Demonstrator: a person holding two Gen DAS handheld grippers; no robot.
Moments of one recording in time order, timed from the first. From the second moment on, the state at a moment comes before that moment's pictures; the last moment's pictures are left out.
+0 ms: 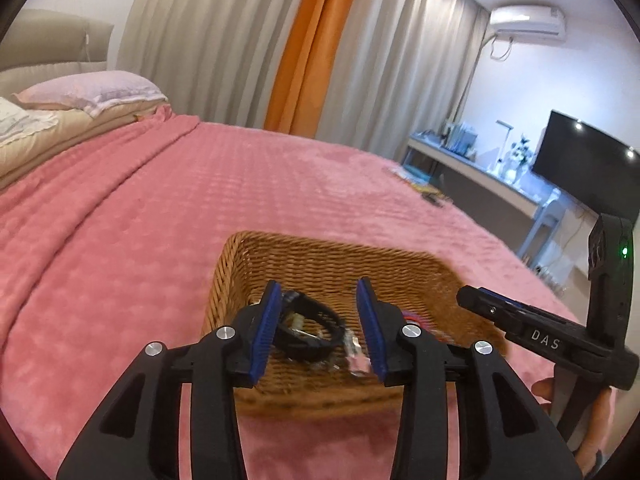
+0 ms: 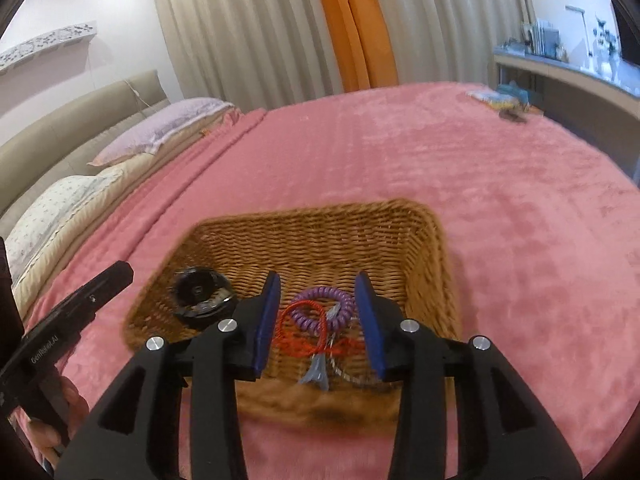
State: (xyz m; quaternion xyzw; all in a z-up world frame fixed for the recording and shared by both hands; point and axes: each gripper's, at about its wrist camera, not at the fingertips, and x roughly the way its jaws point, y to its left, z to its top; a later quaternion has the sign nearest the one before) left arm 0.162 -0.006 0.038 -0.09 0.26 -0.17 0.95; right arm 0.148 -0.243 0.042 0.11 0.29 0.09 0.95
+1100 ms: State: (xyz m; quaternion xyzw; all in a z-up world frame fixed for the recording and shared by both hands) left arm 0.040 0.041 -0.030 -0.10 0.35 -0.19 0.91; right arm 0.022 -0.143 -0.026 -0.01 0.38 0.20 0.90
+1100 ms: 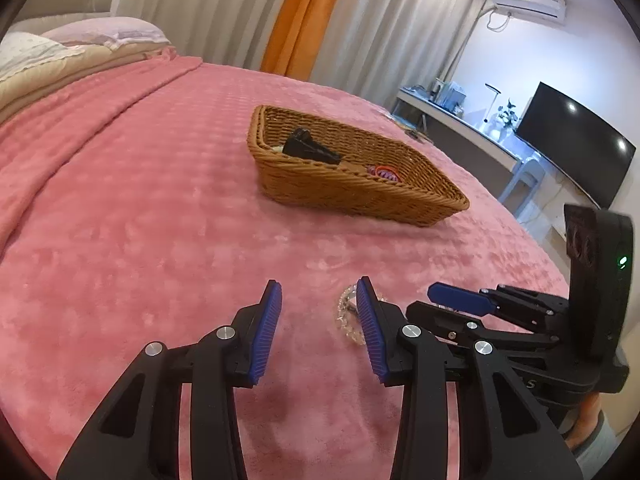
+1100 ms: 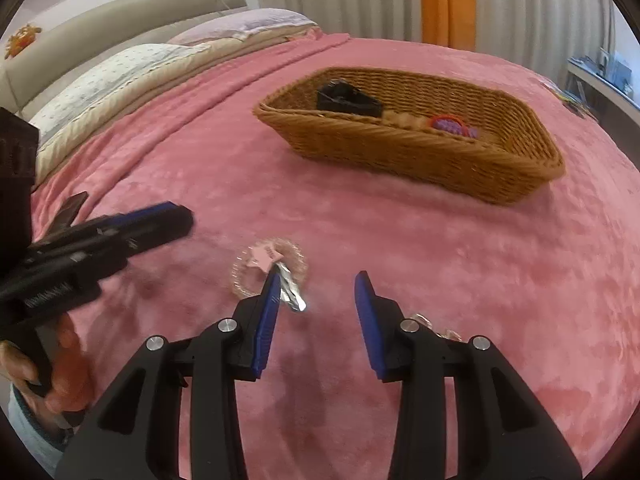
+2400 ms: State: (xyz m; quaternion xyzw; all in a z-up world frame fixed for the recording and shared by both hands) left arm 0.052 0.015 -0.053 -0.08 0.41 -0.21 0.88; right arm 0.023 -0.135 -0.033 -0.01 0.41 0.24 0.88
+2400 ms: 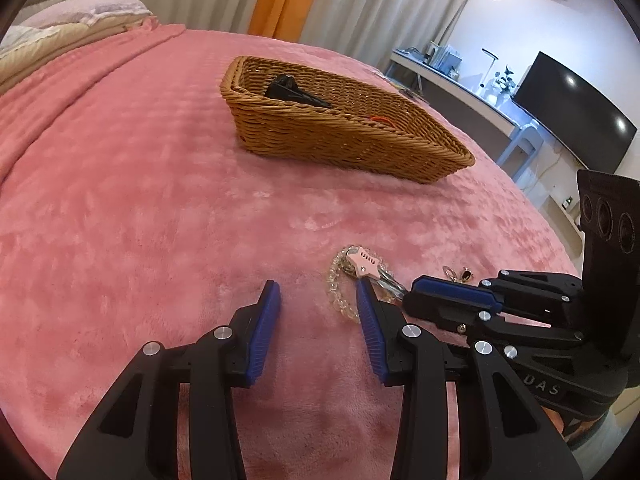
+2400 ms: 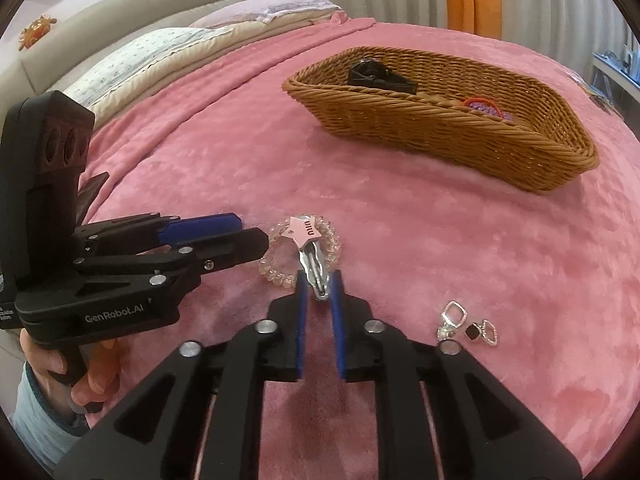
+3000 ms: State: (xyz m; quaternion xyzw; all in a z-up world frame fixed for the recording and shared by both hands) left arm 0.057 0.011 -0.054 -0.08 0.42 -0.23 0.88; right arm 0.018 -0.148 -0.032 0.01 0.41 0.23 0.88
